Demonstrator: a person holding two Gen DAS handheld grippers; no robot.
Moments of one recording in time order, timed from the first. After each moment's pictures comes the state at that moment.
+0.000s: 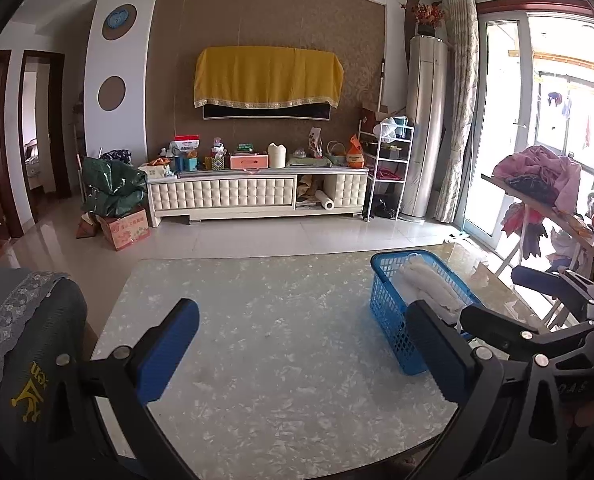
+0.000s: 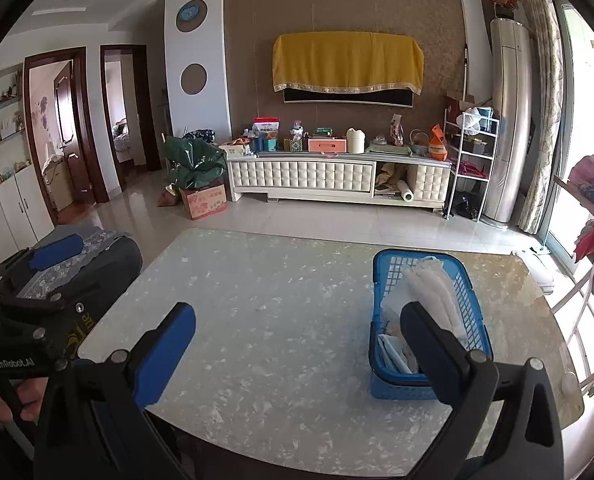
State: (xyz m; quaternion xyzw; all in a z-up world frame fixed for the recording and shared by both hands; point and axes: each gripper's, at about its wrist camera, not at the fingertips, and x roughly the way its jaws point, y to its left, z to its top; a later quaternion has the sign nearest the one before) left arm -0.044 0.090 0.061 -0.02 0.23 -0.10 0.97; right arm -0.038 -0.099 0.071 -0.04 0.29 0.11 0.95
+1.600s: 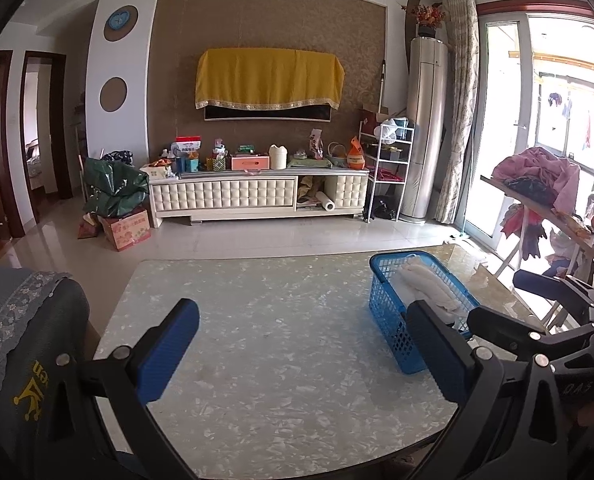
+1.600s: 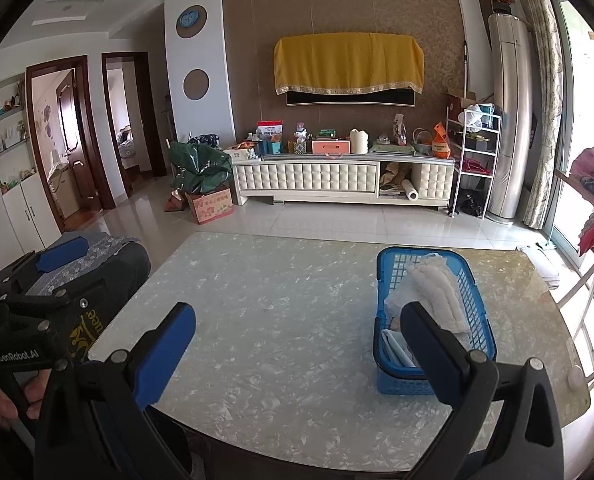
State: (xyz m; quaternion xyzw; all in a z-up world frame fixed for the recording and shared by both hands) left arm -0.052 0.086 0.067 -0.02 0.23 -0.10 0.97; right arm -0.063 -0.095 0.080 -0.02 0.29 0.12 0.95
